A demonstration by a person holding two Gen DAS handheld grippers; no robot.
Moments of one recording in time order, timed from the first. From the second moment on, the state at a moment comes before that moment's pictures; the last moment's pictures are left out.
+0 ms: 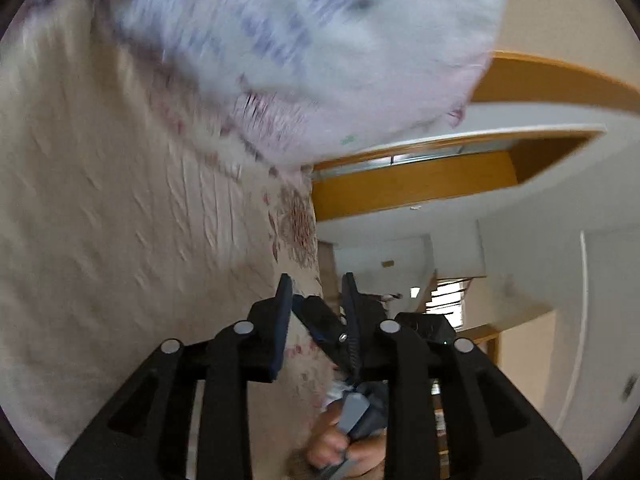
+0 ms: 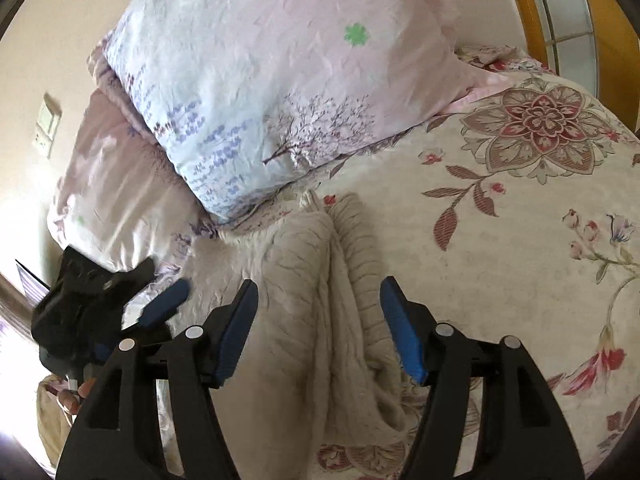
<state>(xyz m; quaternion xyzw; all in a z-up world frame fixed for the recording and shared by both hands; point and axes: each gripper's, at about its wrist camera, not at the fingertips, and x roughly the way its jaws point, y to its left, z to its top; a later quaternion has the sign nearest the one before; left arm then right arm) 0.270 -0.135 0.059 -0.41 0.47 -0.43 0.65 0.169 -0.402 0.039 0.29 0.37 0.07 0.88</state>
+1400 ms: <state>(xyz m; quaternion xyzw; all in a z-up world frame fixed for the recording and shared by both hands) 0.241 -0.051 0.030 -0.28 0.51 -0.28 0.76 0.229 -0.350 0.058 0.11 0.39 0.05 0.91</state>
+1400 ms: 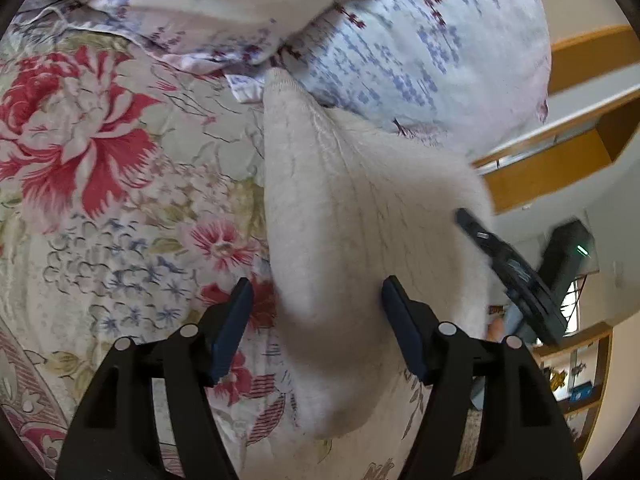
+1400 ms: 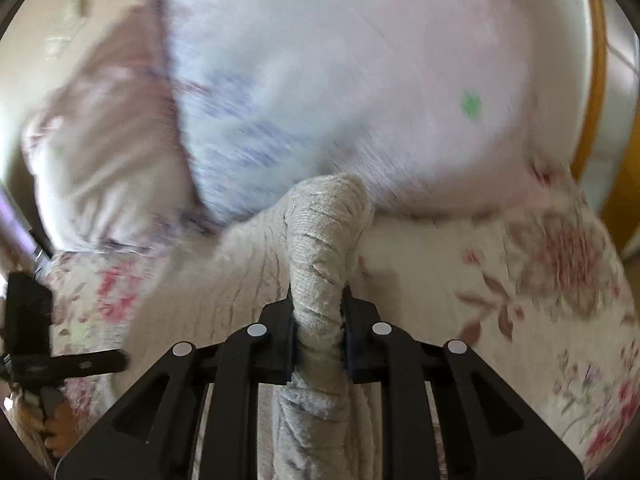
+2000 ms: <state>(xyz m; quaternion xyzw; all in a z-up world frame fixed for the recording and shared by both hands) 0.208 -0.036 0.032 -0.28 0.52 -0.31 0.74 0.132 -0.420 0.030 0.29 0.40 0.10 0.86</state>
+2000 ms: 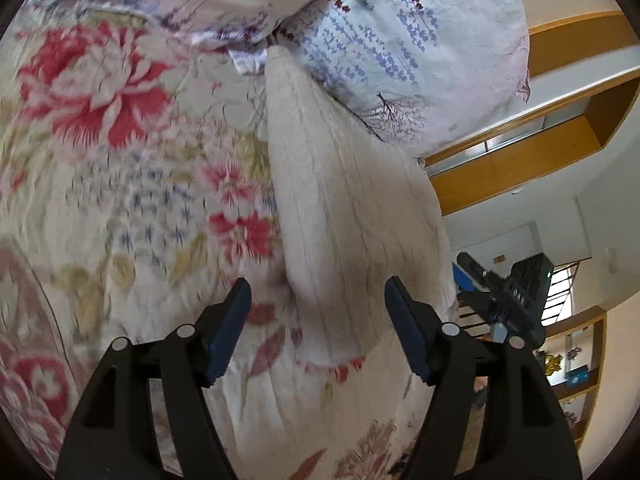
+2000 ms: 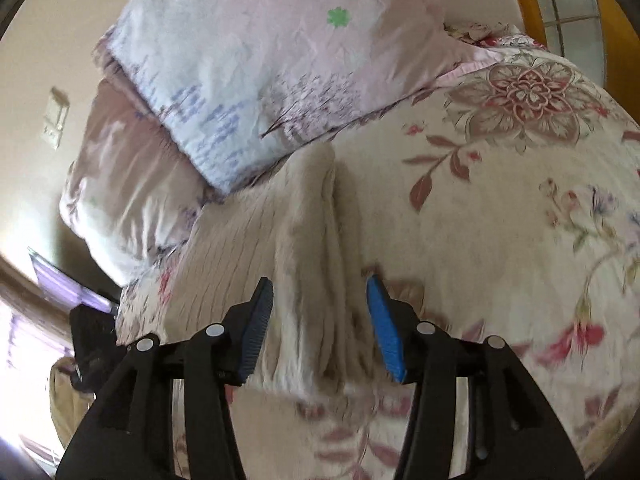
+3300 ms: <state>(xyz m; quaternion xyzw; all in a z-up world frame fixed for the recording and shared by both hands) 0.174 -0.060 0.017 -0.24 0.52 -0.33 0.75 0.108 -0.396 0.016 0.20 0.42 0.04 0.88</state>
